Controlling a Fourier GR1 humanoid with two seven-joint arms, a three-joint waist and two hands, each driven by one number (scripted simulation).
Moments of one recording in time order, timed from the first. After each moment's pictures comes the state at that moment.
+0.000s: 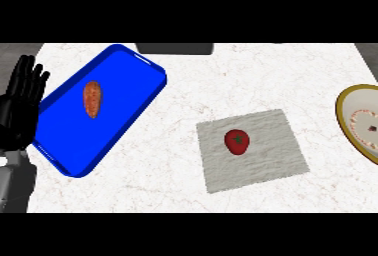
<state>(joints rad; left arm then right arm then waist) -0.26 0.30 0.21 -1.50 0.13 0.02 -0.01 -0.45 -0.96 -0.34 -0.69 0.52 0.33 -0.43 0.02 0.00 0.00</state>
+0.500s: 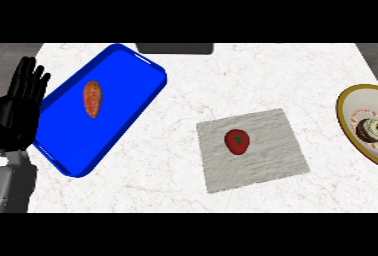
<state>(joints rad) -0.26 0.30 0.22 -1.48 0.14 0.00 -0.02 -0.56 -0.82 -0.38 -0.47 0.51 0.24 -0.34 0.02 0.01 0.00</state>
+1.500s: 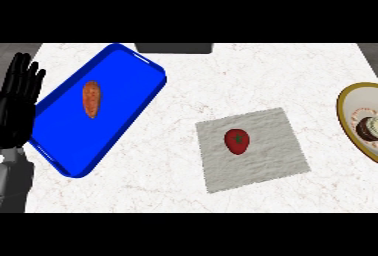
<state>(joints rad) -0.27 0.30 0.24 -1.48 0.14 0.01 -0.01 -0.51 -1.03 -0.77 -0.20 0.18 0.23 -0.53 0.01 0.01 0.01</state>
